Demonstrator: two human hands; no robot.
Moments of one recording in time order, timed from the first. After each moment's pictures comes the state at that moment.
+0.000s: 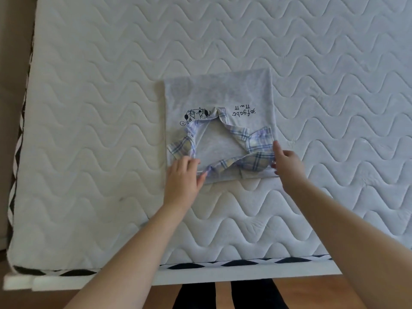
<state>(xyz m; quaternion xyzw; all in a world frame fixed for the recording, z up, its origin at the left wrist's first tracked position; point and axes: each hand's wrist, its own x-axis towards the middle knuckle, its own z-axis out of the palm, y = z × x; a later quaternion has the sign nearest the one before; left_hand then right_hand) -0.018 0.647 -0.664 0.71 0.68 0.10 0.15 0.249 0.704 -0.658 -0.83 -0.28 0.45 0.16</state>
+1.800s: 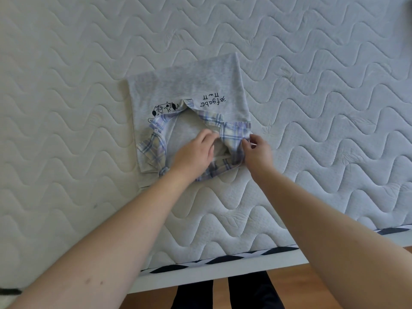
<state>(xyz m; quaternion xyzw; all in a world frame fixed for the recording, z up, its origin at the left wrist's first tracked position) 0.070 0.708 -0.669 0.81 0.52 0.07 0.25 0.252 0.697 -0.693 -0.80 -0.30 0.46 0.24</state>
